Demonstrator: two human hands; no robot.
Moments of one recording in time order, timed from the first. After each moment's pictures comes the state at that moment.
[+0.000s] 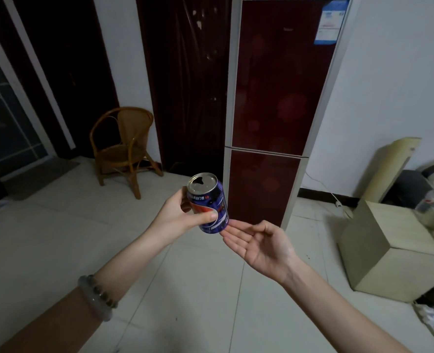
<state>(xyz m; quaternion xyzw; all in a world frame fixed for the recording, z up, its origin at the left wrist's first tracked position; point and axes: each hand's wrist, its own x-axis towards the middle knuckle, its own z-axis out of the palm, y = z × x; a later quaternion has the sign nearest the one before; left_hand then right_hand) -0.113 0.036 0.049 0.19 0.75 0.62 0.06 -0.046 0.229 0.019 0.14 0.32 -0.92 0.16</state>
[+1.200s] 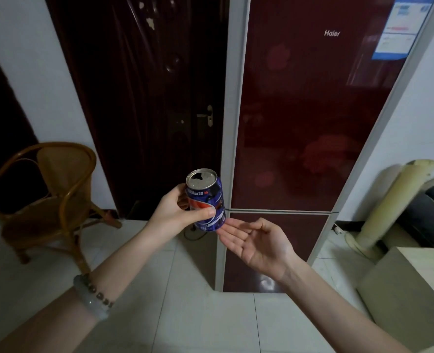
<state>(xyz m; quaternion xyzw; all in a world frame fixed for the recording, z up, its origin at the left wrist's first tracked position) -0.729 0.114 0.074 0.26 0.72 0.63 0.13 -0.628 0.289 0.038 0.12 0.30 -0.94 0.09</state>
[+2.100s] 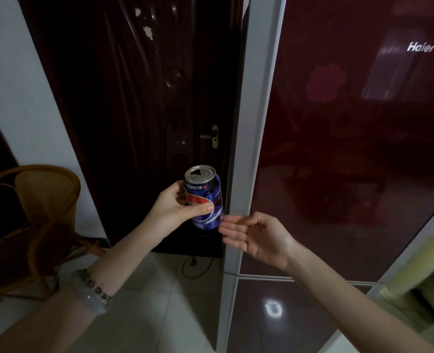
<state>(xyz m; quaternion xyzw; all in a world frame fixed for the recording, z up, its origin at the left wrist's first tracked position) -0.976 0.226 0.099 0.24 0.72 0.65 0.11 -0.884 0.412 0.070 0.12 0.47 -0.87 0.11</state>
